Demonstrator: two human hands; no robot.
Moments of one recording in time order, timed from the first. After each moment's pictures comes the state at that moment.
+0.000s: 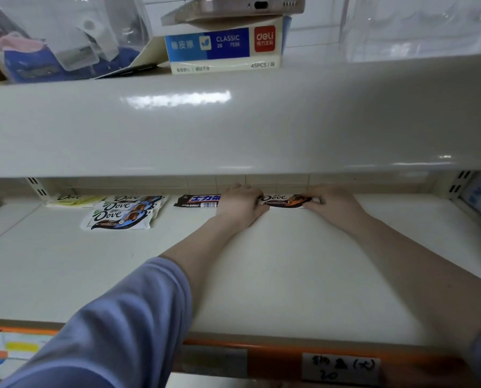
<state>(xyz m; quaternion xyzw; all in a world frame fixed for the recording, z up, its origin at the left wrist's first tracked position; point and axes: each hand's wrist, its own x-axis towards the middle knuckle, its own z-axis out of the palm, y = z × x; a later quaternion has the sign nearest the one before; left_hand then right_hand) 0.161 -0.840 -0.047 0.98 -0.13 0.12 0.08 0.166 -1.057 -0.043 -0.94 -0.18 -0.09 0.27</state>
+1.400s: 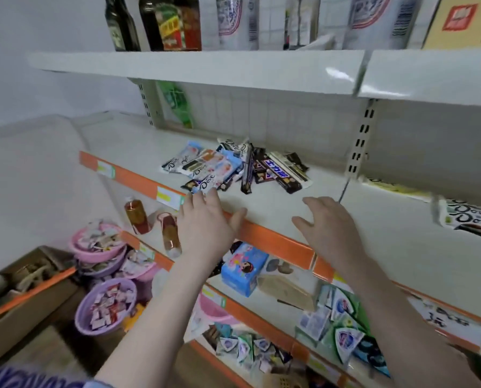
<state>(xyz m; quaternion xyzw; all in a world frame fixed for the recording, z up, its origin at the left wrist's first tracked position) -0.143 -0.251 -0.018 0.92 0.33 0.19 0.04 -0.043 -0.417 -0.019 -0.93 -0.29 -0.09 0.20</state>
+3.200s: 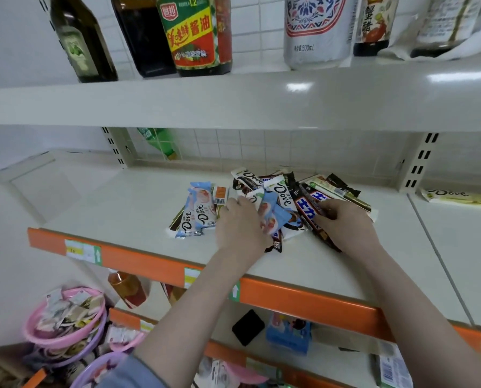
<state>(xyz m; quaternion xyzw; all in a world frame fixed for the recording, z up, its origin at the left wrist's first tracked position) -0.017 -0.090 -0.004 0.98 0.16 0.06 0.07 0.038 -0.253 -0.022 -0.93 -0.09 -0.06 0.34</state>
